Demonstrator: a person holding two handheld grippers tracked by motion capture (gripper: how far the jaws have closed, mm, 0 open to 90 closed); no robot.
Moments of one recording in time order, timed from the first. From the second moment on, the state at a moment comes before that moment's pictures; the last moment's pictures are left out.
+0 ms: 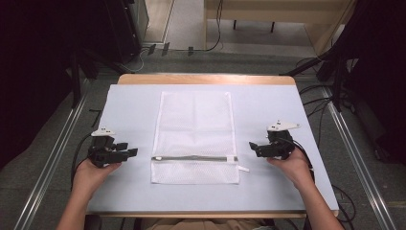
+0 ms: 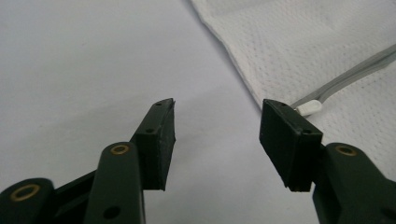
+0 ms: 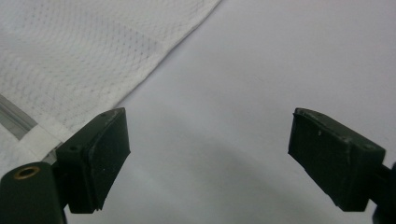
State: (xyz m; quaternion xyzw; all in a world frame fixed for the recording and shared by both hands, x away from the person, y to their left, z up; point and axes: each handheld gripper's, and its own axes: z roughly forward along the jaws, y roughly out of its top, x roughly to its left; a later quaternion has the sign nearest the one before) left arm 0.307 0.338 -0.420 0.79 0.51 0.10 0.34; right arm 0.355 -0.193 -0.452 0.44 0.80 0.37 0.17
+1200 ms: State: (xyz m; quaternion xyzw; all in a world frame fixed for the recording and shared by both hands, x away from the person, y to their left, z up) left arm 0.316 0.337 -0.420 0.78 0.51 0.06 0.35; right arm 0.353 -0.193 -0.450 0.43 0.81 0.37 0.13
